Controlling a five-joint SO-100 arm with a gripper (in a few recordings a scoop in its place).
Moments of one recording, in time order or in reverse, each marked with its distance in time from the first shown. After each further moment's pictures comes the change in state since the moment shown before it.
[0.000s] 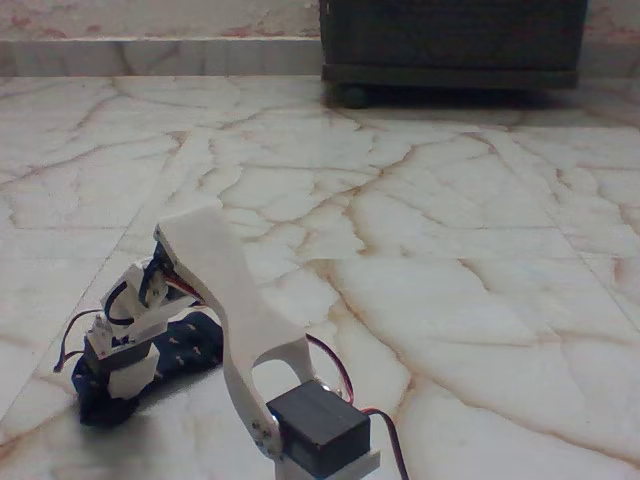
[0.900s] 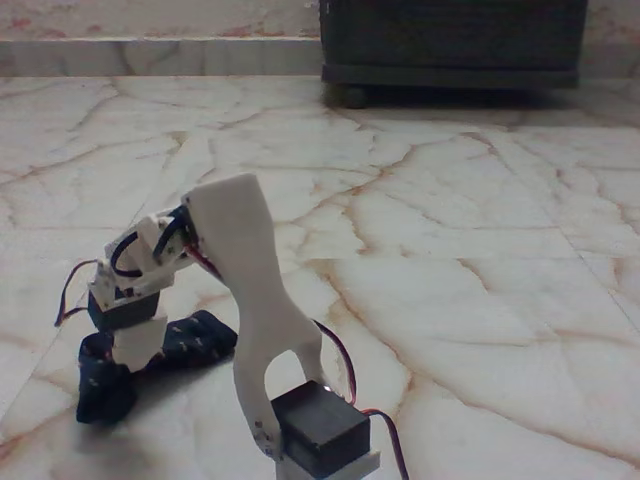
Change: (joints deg) arm 0.9 18.8 12.6 7.8 5.3
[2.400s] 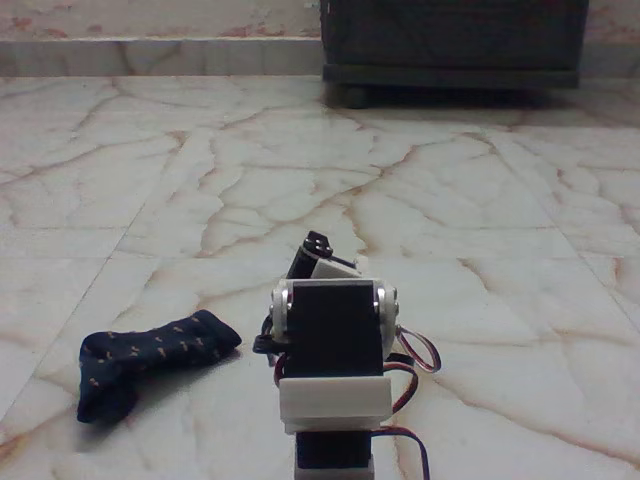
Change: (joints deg) arm 39.0 79.6 89.7 -64.7 -67.8
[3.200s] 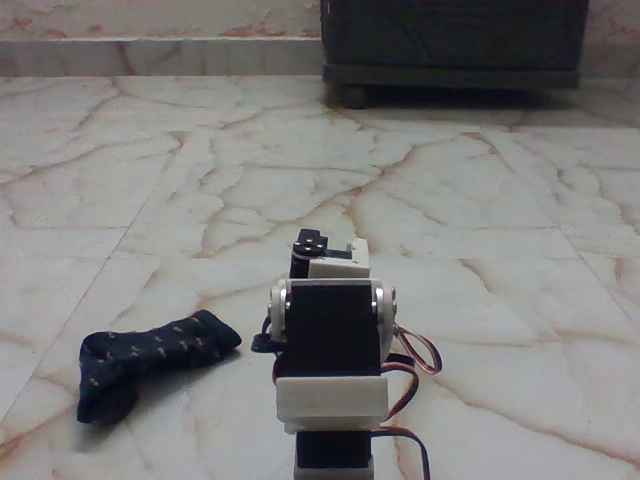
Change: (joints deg) arm 1.3 0.0 0.0 -5.9 -17.1
